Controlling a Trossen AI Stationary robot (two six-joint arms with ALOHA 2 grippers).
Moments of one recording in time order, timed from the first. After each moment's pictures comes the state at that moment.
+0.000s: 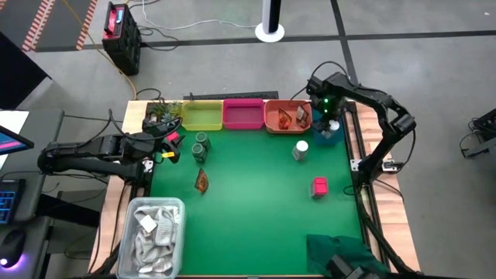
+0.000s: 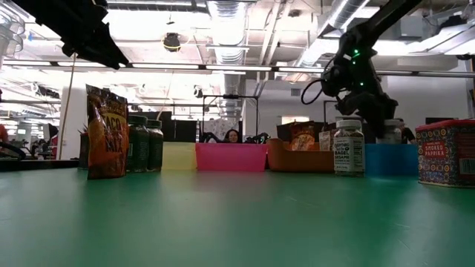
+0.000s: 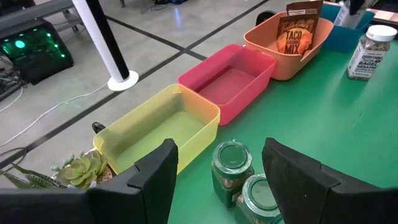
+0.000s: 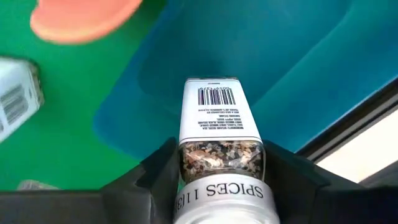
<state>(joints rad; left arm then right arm) 0.02 0.54 0.68 -0.66 -0.74 -0.31 -0.92 1.67 1.26 -1.36 0.11 -0.03</state>
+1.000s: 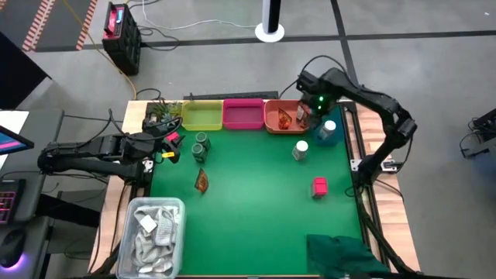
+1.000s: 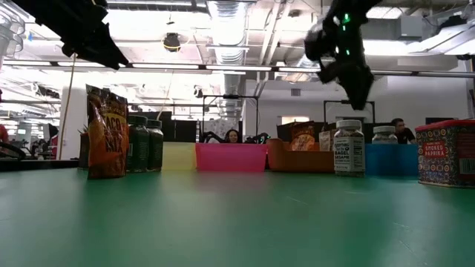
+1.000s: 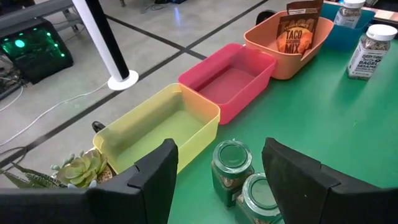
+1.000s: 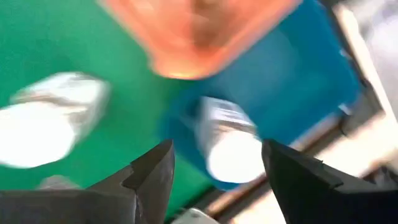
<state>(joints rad) 0.02 0.54 0.68 -0.67 -0.74 -0.31 -0.71 1.62 1.48 -1.44 0.15 -0.02</state>
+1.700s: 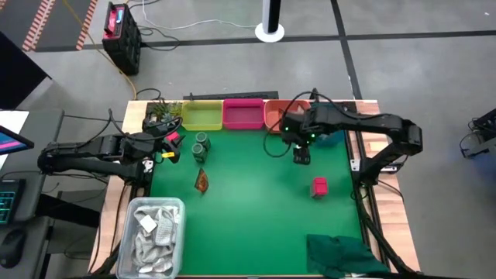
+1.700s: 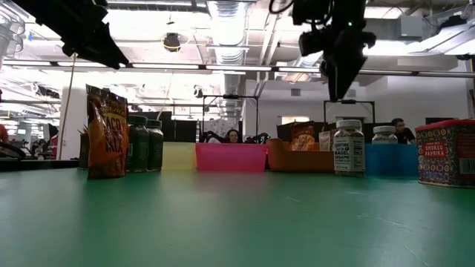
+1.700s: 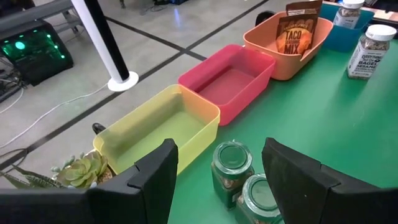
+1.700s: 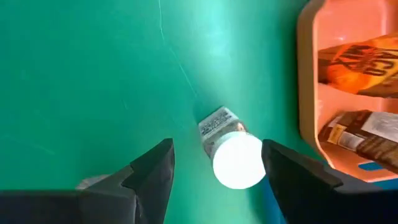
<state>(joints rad) 0.02 0.54 0.68 -0.66 -0.74 -0.30 -0.25 1.52 1.34 -1.18 0.08 -0.13</state>
